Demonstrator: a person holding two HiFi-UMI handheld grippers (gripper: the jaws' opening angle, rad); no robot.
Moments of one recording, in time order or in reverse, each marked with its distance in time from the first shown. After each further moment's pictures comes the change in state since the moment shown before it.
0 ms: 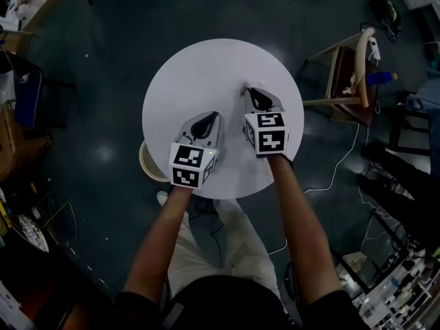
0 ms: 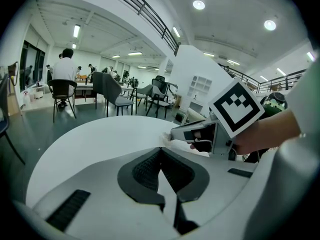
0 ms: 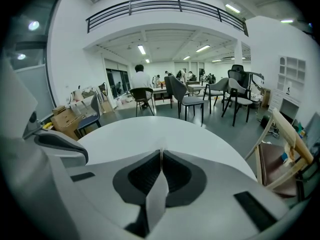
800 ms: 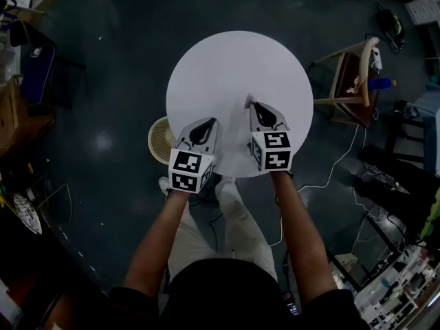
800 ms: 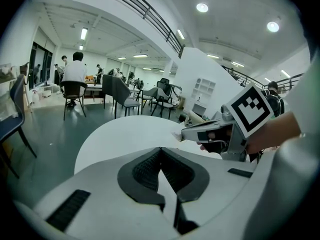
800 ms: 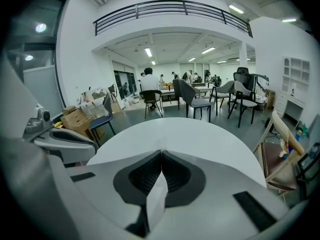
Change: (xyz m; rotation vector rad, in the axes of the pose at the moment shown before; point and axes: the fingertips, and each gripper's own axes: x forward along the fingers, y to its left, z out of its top) left arm -0.126 0.011 -0.024 -0.035 -0.017 0.045; right arm -0.085 0.104 -0.013 -0.027 -0.017 0.057
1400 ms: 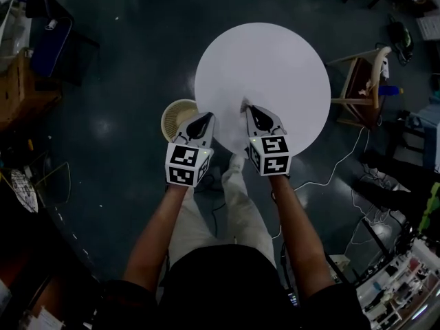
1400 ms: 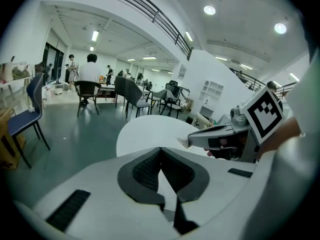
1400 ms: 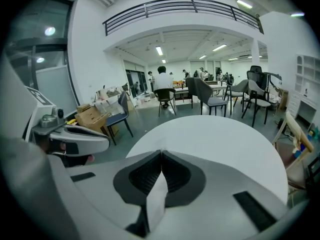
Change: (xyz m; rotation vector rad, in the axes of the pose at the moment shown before) left arm -0.092 0.050 -0.028 -0.059 -0.010 0.080; right arm -0.022 0.119 -0.014 -0.044 0.023 0.119
